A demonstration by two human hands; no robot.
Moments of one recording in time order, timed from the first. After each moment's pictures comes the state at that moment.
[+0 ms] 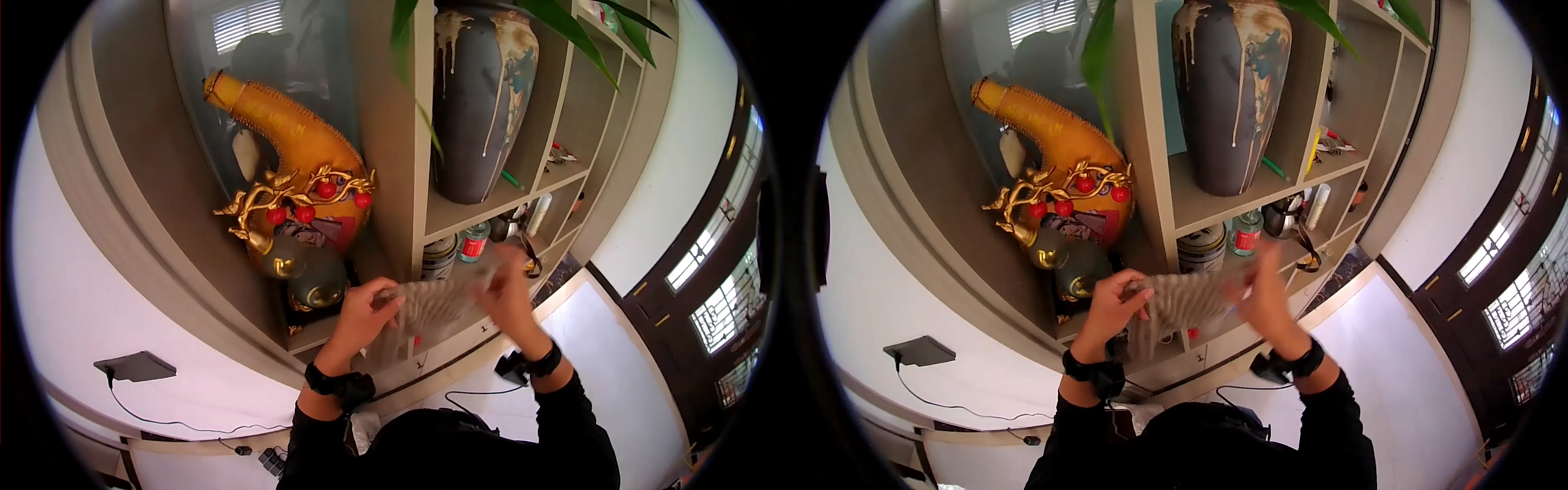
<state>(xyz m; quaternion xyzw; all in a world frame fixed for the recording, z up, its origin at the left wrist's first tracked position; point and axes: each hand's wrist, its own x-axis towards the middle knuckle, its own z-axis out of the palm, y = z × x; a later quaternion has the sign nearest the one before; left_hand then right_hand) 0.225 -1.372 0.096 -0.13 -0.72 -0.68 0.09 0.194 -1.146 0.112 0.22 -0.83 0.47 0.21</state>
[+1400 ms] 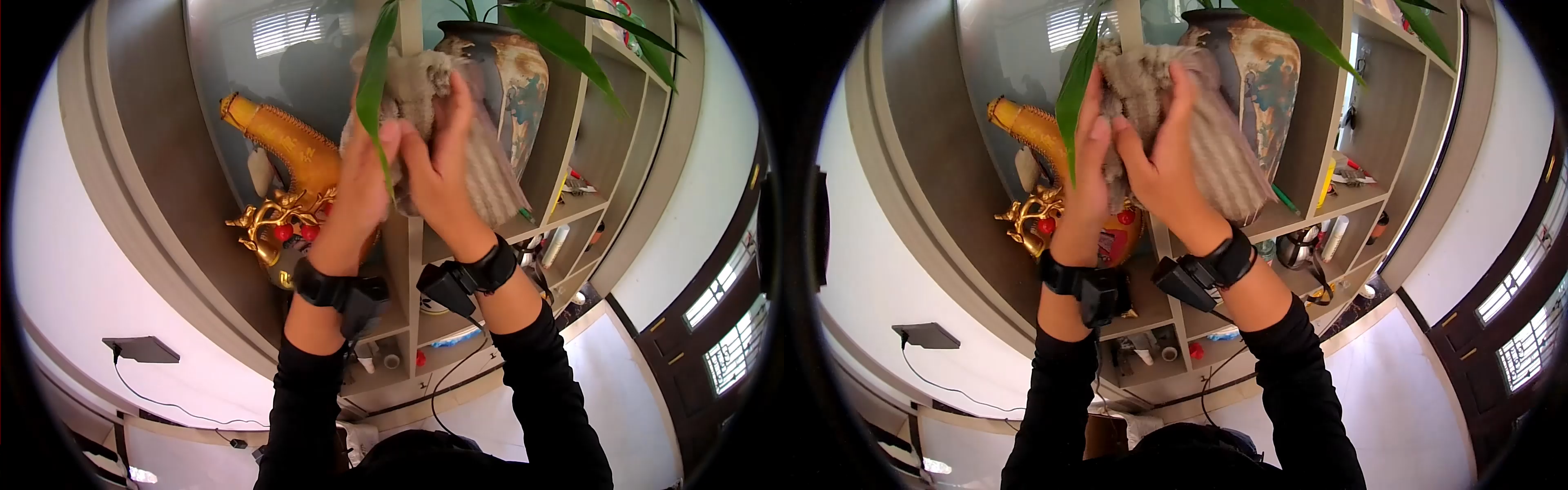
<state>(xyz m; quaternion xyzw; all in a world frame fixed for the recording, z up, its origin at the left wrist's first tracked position) 0.142 -1.348 0.281 -0.43 -0.60 -0.55 0.40 0.112 -1.258 0.274 0.50 -0.48 0.58 0.43</state>
